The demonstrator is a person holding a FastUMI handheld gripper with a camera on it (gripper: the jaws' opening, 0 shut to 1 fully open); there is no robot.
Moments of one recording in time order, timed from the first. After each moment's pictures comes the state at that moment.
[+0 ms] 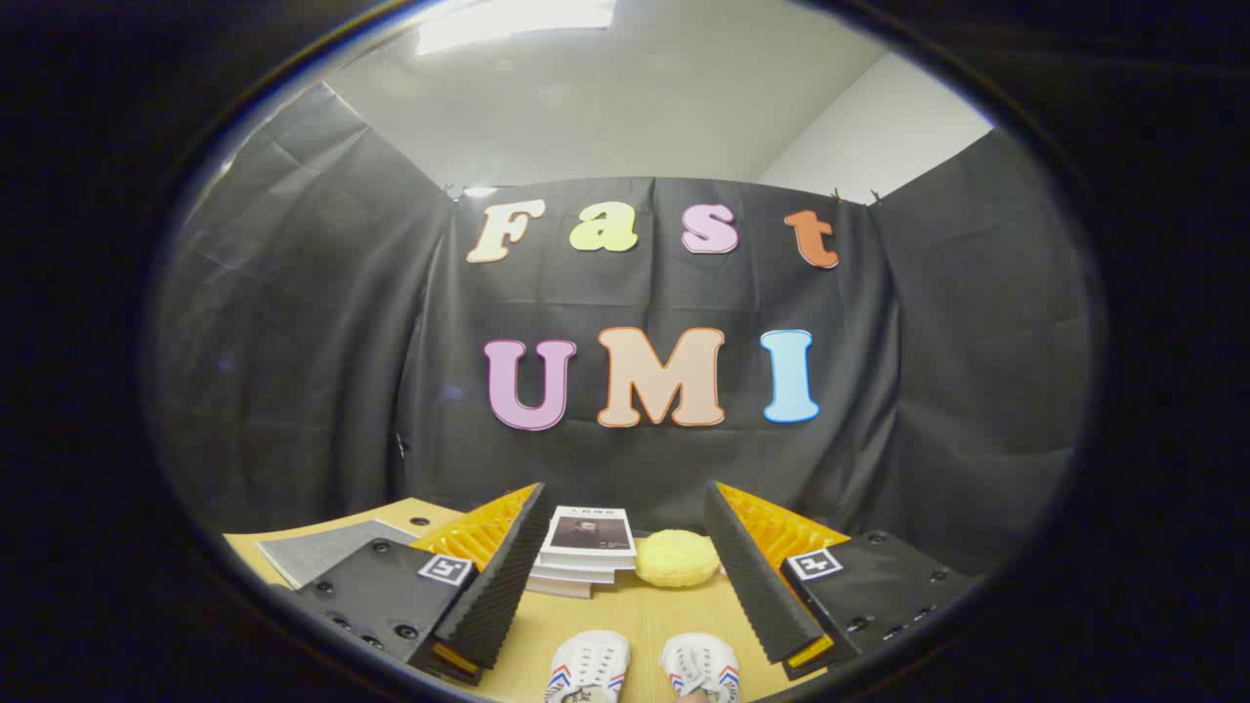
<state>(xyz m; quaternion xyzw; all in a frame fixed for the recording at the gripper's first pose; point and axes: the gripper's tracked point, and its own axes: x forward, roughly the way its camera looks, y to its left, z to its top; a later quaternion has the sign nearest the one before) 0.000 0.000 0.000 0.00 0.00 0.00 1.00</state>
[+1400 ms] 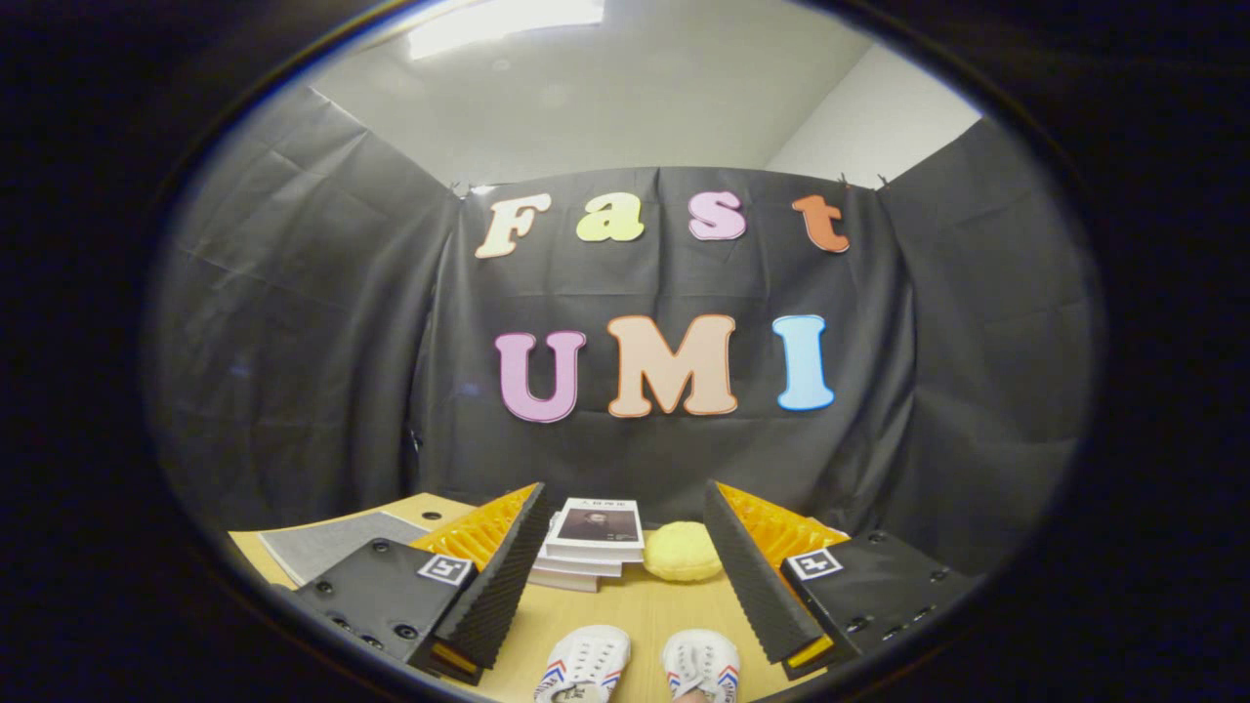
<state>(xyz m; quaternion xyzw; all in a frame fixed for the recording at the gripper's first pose) 0.008 -0.001 -0.018 0.02 0.02 0.04 1.00</state>
